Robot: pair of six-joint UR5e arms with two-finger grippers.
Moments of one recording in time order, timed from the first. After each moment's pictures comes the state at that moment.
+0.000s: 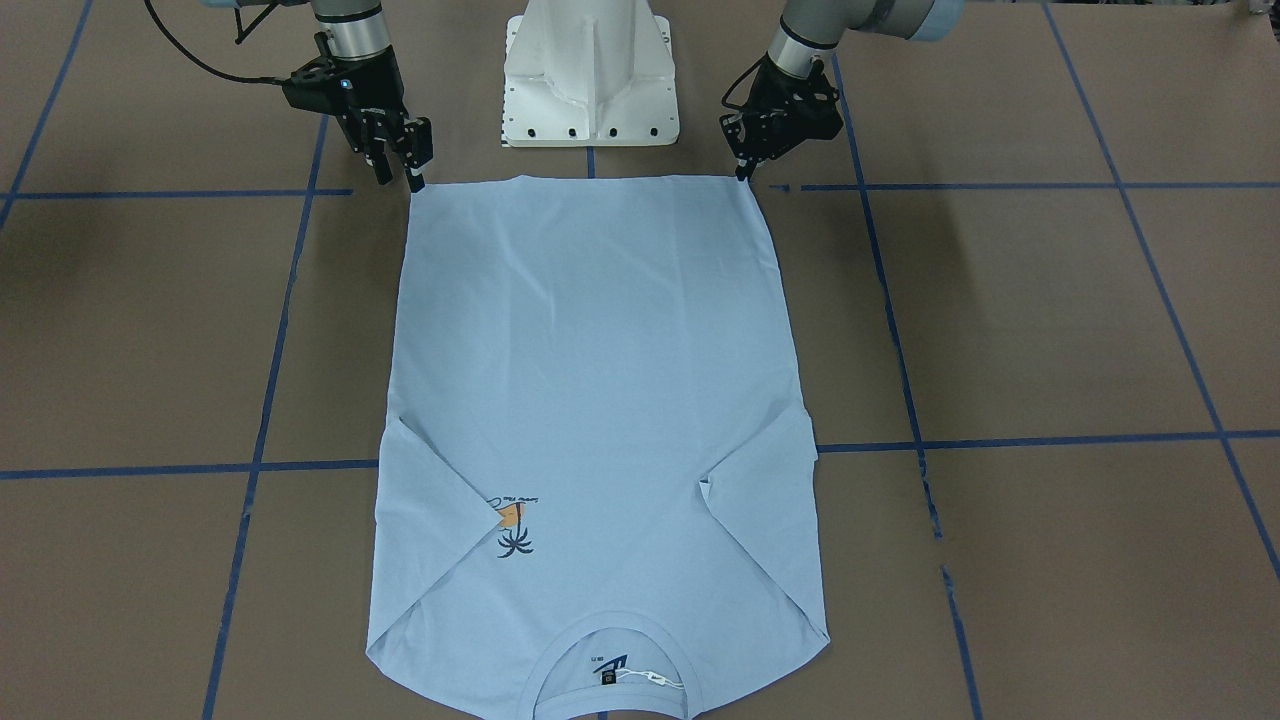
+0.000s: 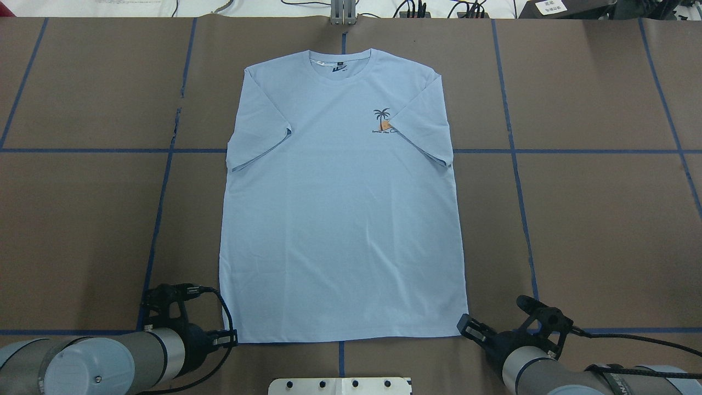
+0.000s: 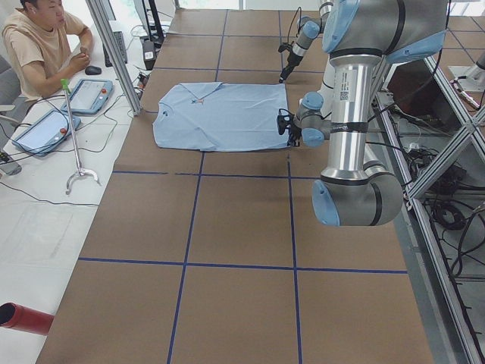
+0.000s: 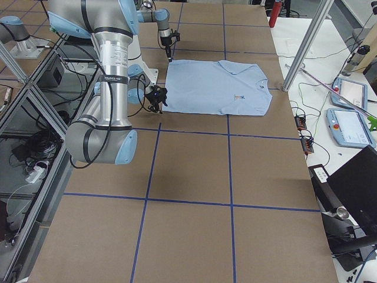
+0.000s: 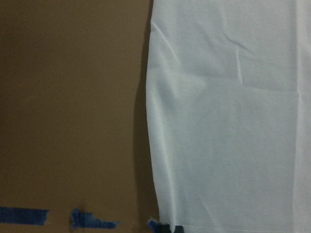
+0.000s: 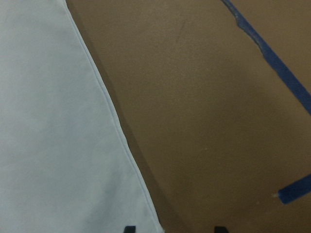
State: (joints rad) left arm -0.08 -1.62 -2.05 -2.06 -1.47 -1.64; right arm -0.05 -1.63 2.14 -1.27 1.14 2.12
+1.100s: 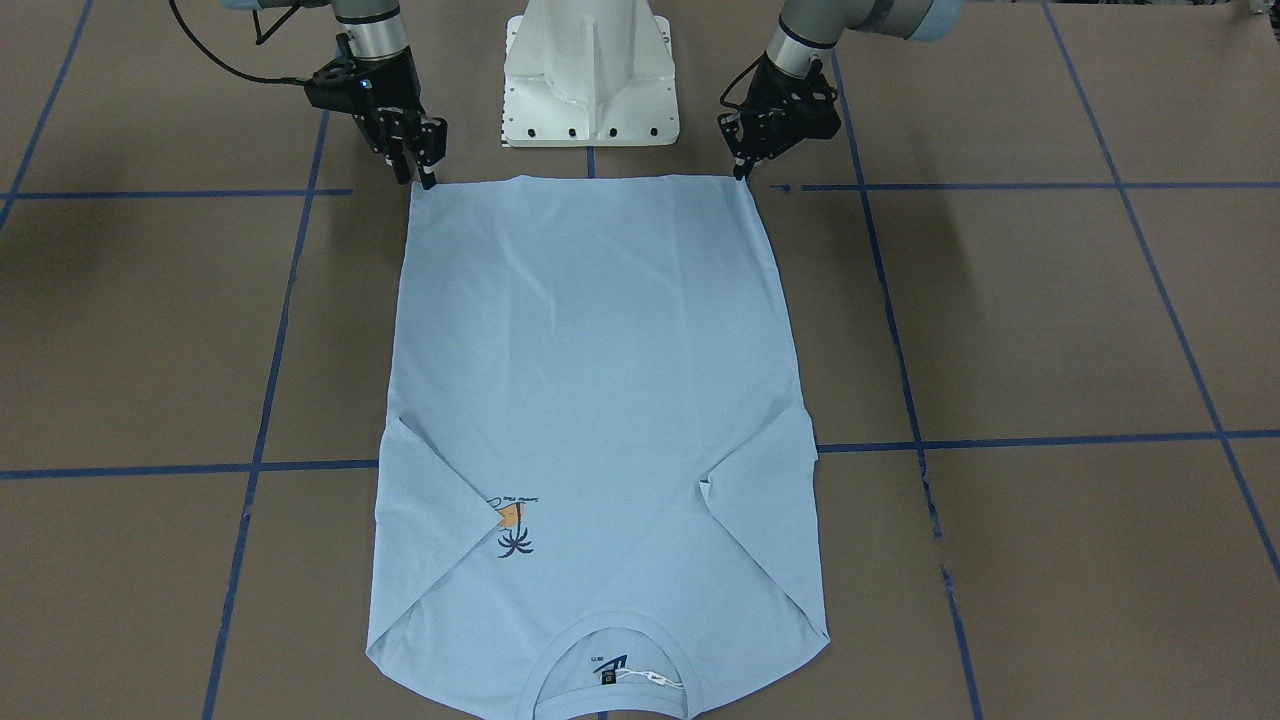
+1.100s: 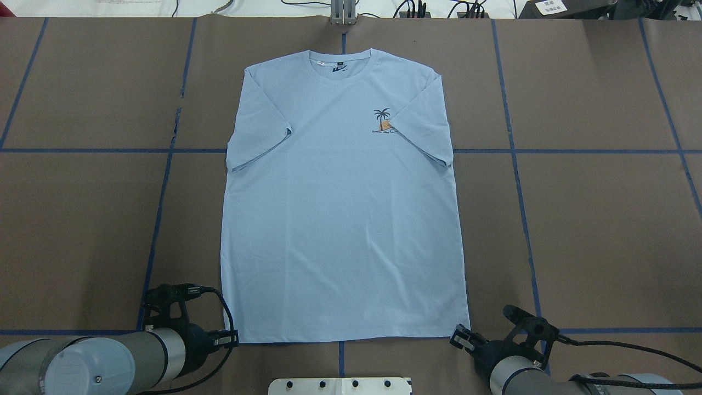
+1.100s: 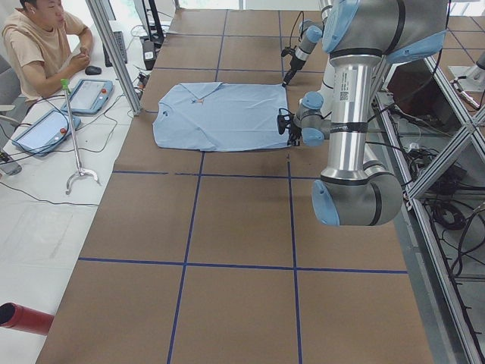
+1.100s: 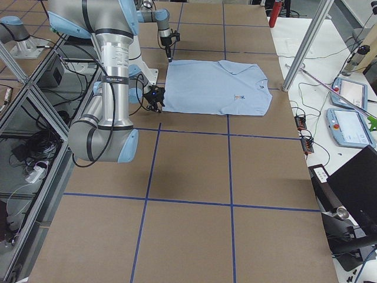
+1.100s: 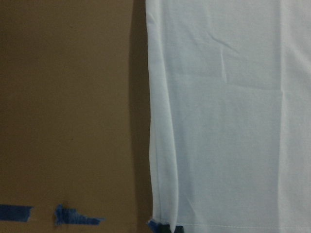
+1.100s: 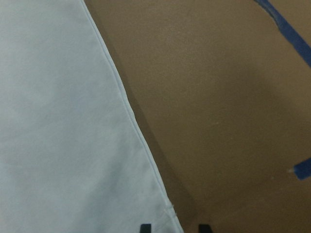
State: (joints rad) left arm -0.08 -1.62 -2.05 -2.07 -1.47 -1.64; right arm -0.08 -1.59 2.10 -1.28 1.13 2.11
